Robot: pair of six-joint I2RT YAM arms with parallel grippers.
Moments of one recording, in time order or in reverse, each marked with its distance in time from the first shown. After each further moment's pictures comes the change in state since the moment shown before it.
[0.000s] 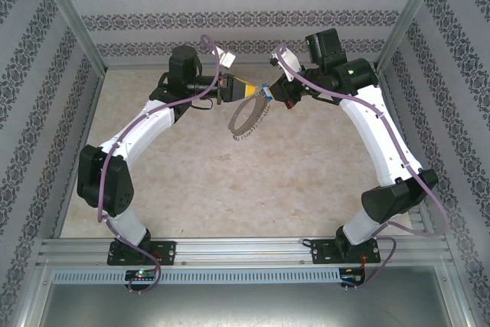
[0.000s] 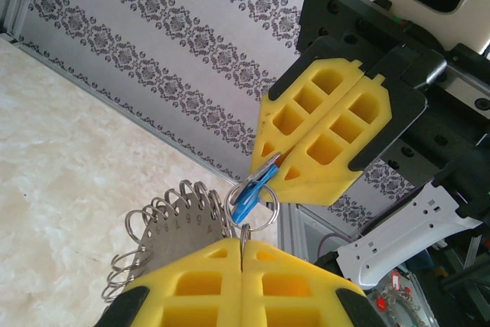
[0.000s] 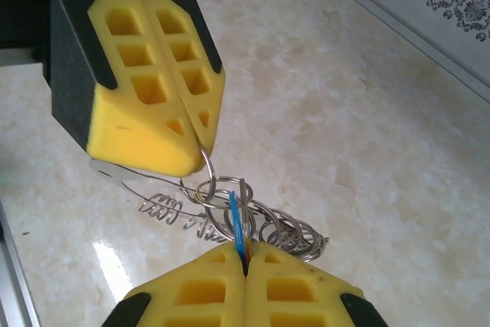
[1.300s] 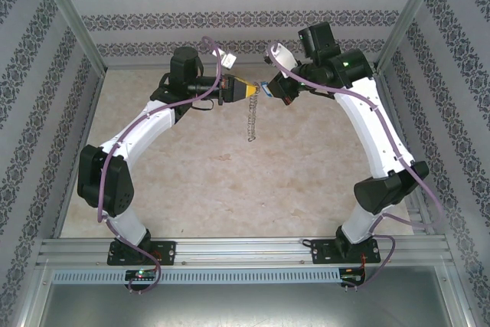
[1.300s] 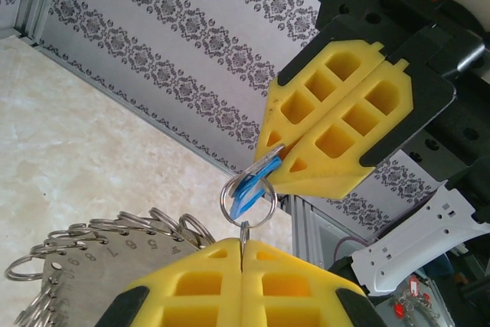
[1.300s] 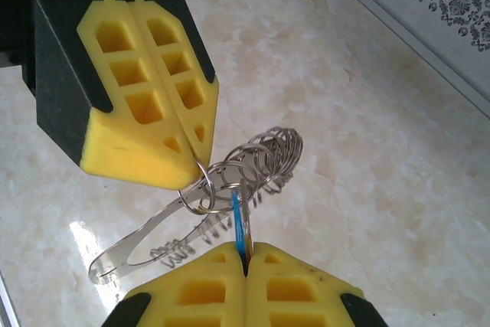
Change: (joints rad) left arm -0.006 0.000 -0.005 -0.018 -0.043 0.030; right arm 0.033 0.095 0.162 -0.108 0.082 -0.049
